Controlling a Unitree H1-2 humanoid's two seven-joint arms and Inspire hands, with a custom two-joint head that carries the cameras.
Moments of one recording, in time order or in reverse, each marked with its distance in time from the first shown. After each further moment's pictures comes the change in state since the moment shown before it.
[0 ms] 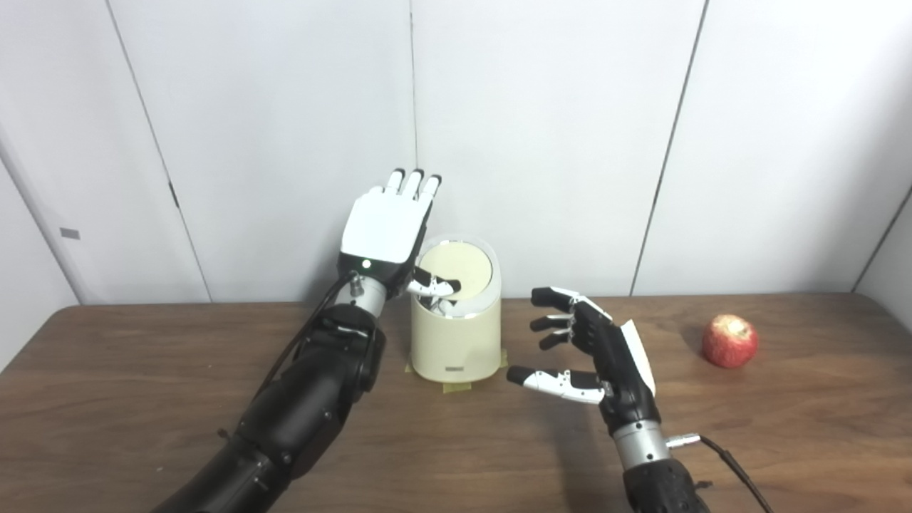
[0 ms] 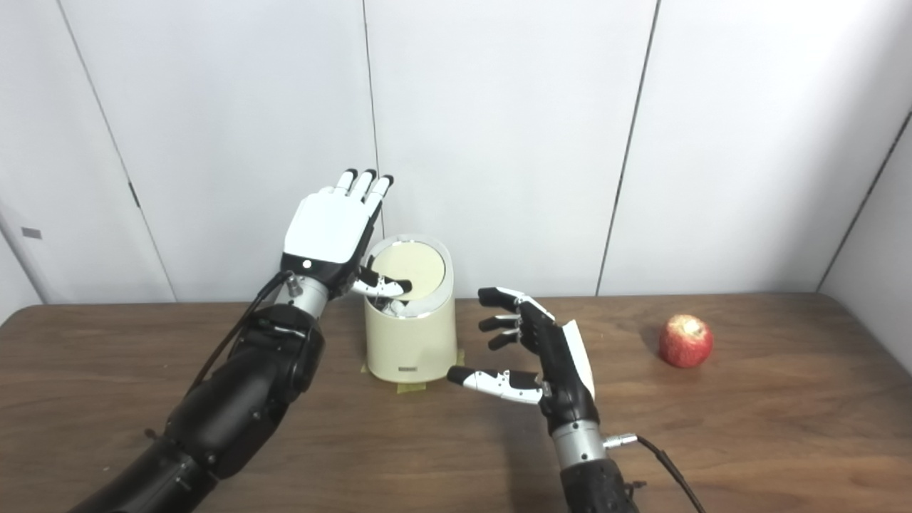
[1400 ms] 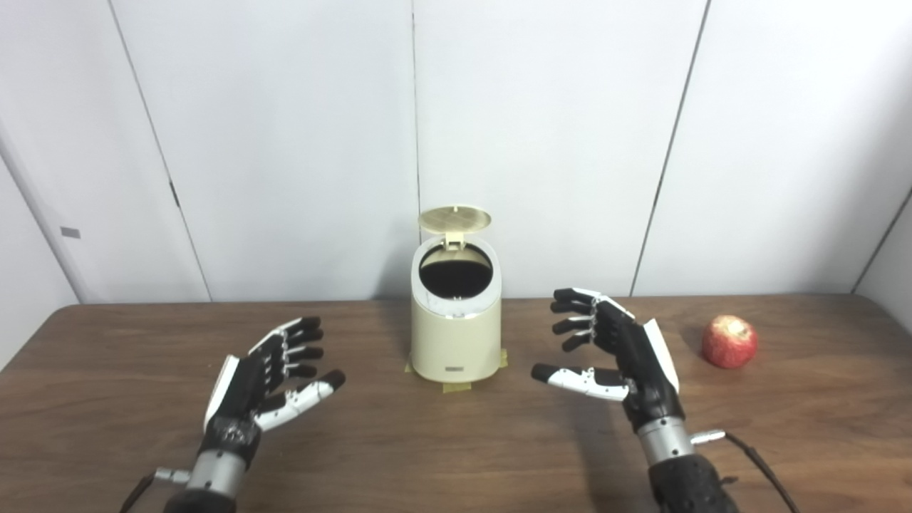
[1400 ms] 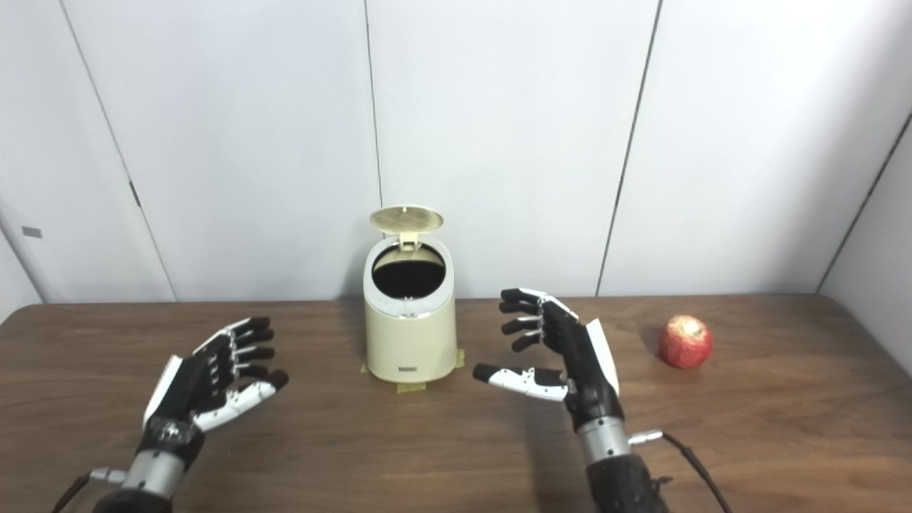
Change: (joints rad) left arm 0.605 -0.054 0.617 -0.264 -1.140 -0.396 -0.089; right arm -0.017 -0.118 -0.030 0.015 0.018 -0.001 0.052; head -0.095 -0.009
